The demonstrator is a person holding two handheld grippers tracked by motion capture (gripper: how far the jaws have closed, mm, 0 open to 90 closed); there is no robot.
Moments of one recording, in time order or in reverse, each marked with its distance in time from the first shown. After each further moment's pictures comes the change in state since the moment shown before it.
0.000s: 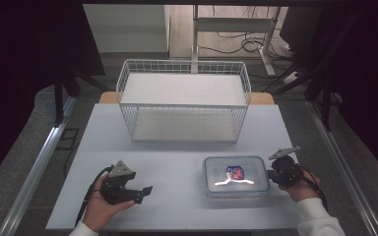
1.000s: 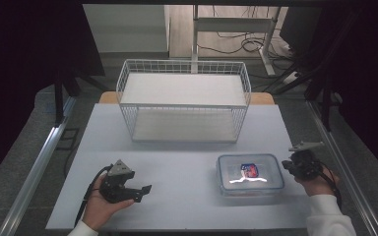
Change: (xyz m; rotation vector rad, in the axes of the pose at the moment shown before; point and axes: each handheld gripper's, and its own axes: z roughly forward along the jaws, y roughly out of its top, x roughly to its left) left arm 0.005 -0.001 0.002 0.004 0.008 -0.009; right arm -0.043 -0.013 -0.022 -0.075 -0.142 0.106
